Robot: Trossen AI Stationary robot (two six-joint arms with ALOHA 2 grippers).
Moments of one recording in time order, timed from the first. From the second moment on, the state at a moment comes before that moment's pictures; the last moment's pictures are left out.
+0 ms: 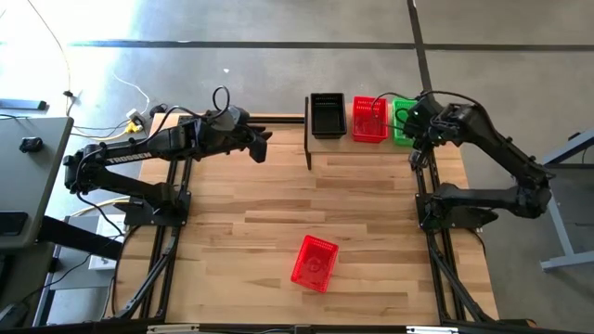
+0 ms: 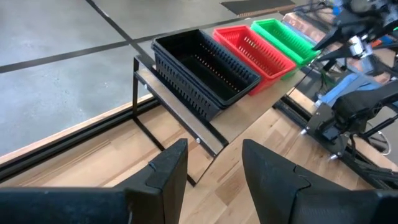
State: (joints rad) left arm 0.38 1.16 1.09 -0.40 -0.30 -0.49; right arm -0.76 1.04 1.20 -1.43 0.28 -0.38
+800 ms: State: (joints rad) left arm 0.38 1.16 1.09 -0.86 -0.35 -0.55; right arm -0.29 0.97 1.33 -1.28 0.16 0.13
